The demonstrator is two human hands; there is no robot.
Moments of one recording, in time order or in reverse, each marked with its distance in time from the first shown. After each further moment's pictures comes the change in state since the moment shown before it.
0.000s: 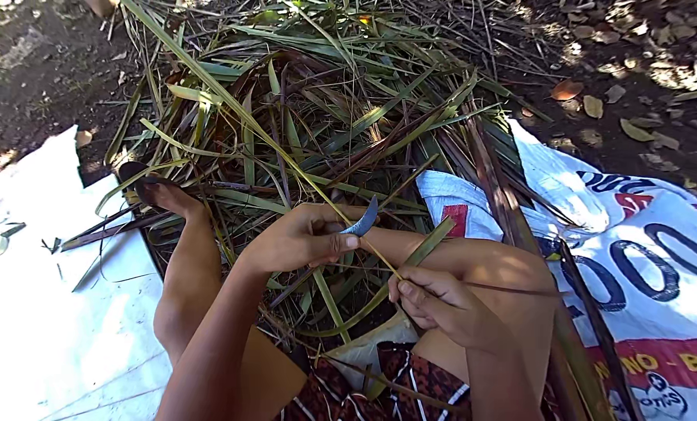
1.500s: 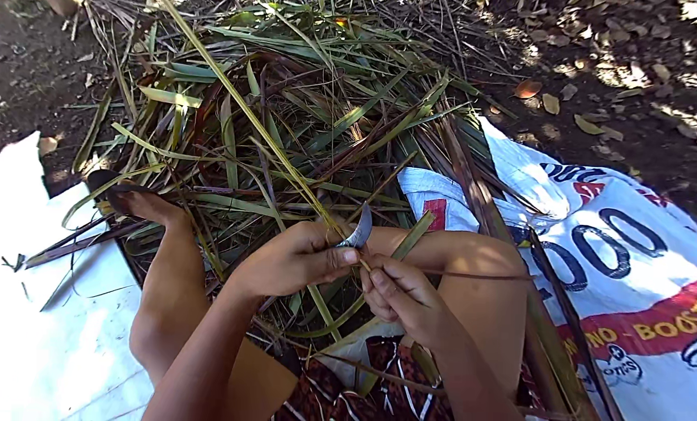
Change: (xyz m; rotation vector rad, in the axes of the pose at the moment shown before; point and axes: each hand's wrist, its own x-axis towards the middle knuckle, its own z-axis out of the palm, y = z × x) left_hand -0.002 -0.002 0.019 -0.002 -0.150 0.091; right_hand 0.018 -0.002 0.036 0.050 0.136 -0.153
